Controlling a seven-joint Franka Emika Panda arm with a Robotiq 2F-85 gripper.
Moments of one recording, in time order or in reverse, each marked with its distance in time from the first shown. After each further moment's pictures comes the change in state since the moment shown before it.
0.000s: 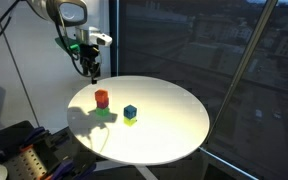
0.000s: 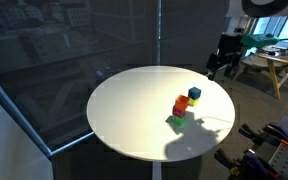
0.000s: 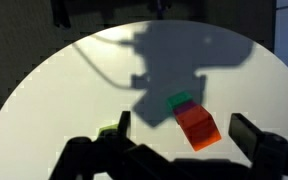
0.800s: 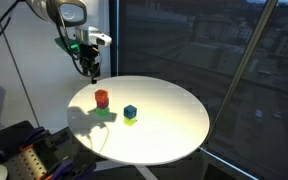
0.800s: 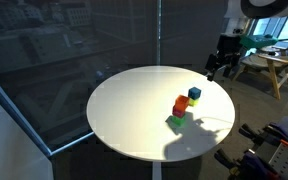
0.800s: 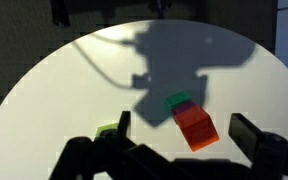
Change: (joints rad) arm 0.002 0.004 0.010 0.001 -0.004 0.006 0.003
